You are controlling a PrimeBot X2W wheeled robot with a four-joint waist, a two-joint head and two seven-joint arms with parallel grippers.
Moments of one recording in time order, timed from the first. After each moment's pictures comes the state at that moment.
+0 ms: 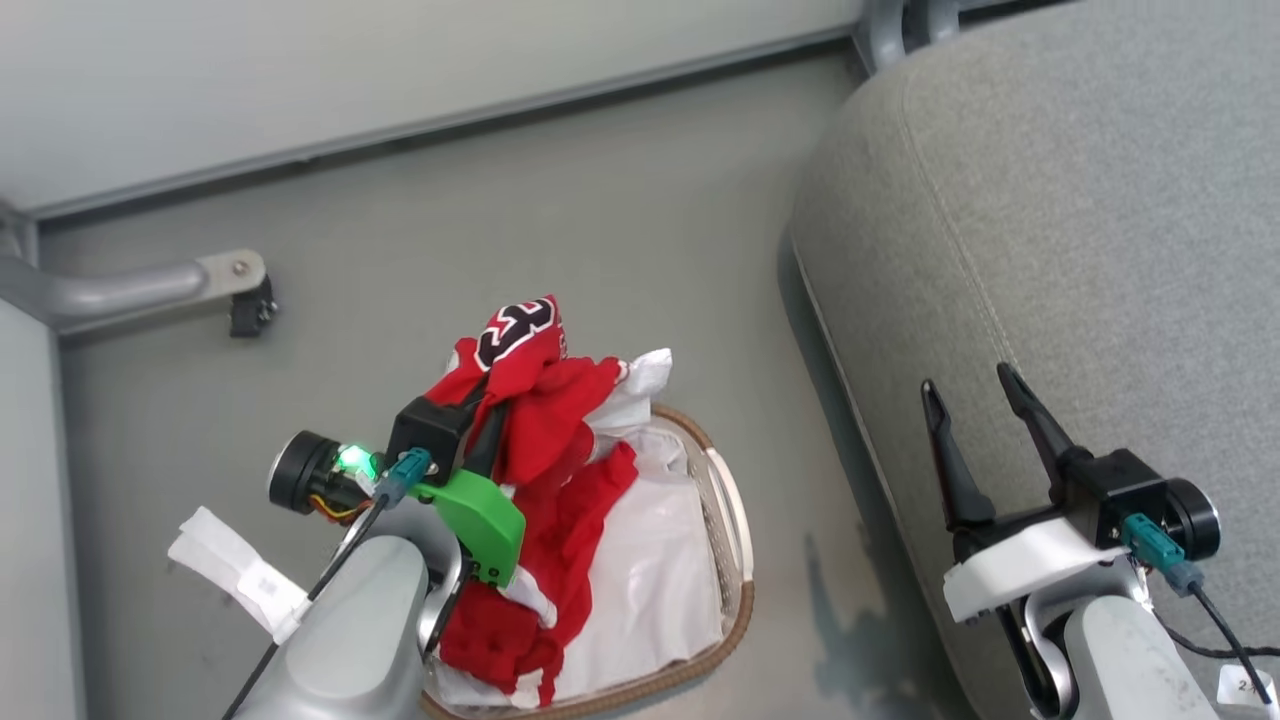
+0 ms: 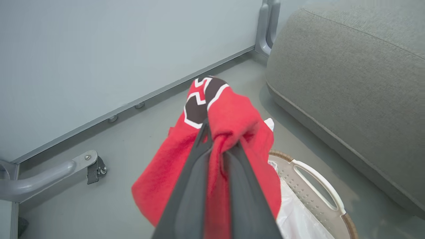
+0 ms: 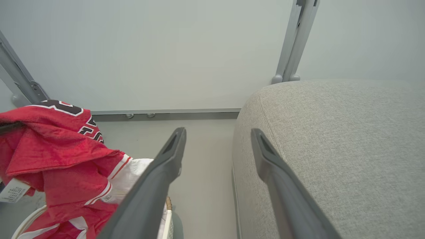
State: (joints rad) left arm -0.52 0.10 -0.45 0.76 -0.17 -0.13 -0.26; right arm -0.18 -0.05 0.04 0.19 0.08 0.13 -0.26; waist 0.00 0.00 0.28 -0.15
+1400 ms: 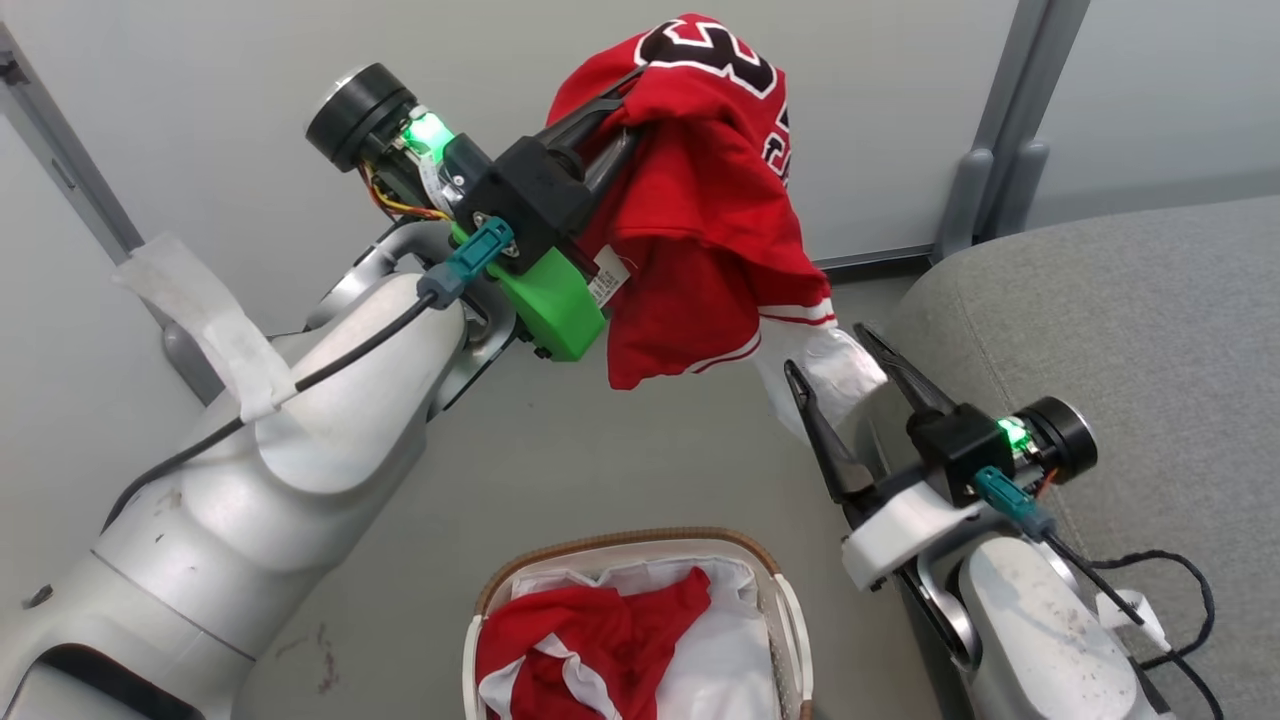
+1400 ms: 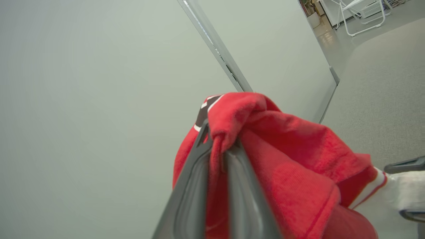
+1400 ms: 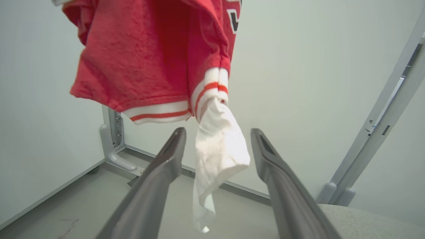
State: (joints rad) left arm -1.01 0.27 -0.90 0.46 -0.35 -0.13 -0.24; right arm -0.32 -0.05 0.24 0.28 -0.01 0.13 -0.26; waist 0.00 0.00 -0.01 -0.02
